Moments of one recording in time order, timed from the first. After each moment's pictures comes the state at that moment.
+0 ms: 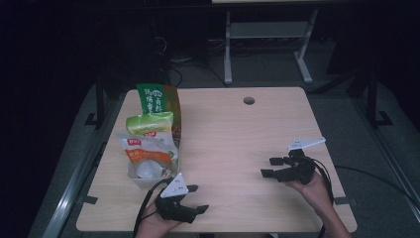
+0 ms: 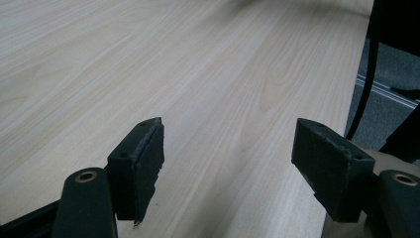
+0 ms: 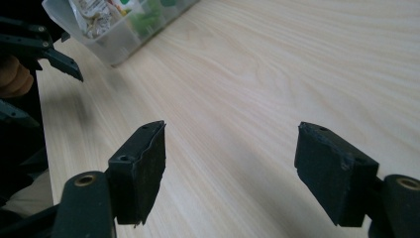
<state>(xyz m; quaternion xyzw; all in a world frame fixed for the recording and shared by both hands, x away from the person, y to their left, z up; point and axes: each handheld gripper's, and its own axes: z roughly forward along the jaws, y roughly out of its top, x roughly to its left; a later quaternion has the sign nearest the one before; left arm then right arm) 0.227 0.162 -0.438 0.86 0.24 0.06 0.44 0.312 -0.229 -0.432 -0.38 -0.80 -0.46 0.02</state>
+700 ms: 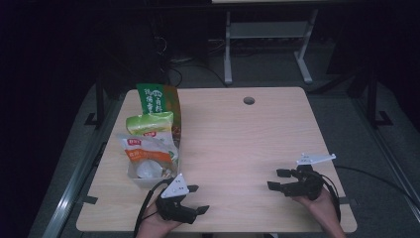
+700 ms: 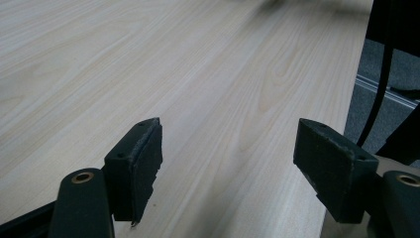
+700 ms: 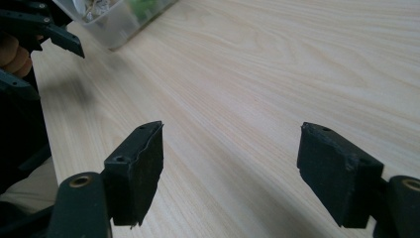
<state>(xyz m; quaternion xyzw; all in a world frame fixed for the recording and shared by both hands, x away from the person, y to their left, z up) 0.226 0.161 -0.438 0.86 0.24 0.06 0.44 0.276 -0.244 -0.450 -0.40 -0.79 -0.47 0.00</state>
